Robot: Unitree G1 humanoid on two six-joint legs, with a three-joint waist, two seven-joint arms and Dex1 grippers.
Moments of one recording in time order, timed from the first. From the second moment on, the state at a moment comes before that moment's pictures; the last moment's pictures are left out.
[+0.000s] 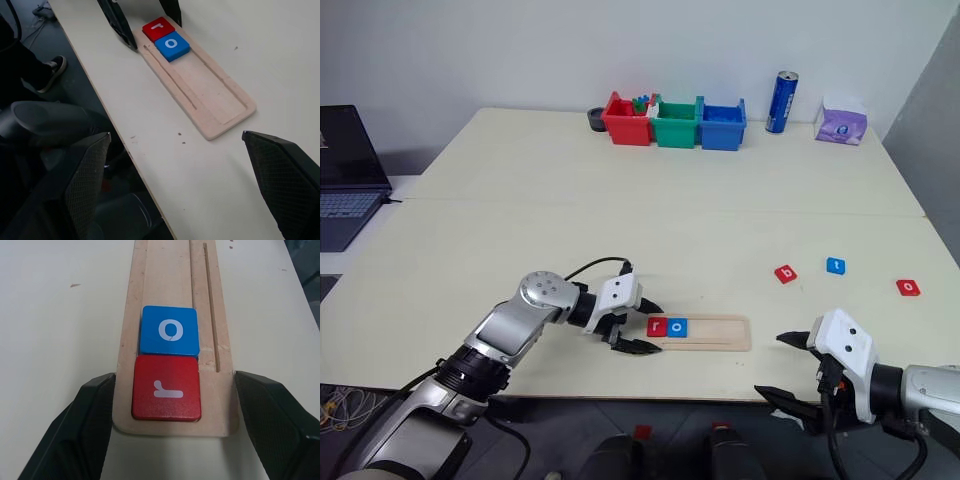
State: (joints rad) left arm -0.57 0.57 -0.43 0.16 -0.12 0.28 -1.26; right arm 0.38 -0.97 -0.41 -0.83 0.69 0.73 0.82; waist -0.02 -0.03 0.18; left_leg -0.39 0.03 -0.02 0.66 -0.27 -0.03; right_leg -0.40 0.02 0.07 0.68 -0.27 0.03
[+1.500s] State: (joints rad) left arm -0.60 0.48 -0.38 0.20 -0.08 0.30 -1.24; right arm 0.27 -0.93 -0.46 -0.78 0.70 0.76 0.82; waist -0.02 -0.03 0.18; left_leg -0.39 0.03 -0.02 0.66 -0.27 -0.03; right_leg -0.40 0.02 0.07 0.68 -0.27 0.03
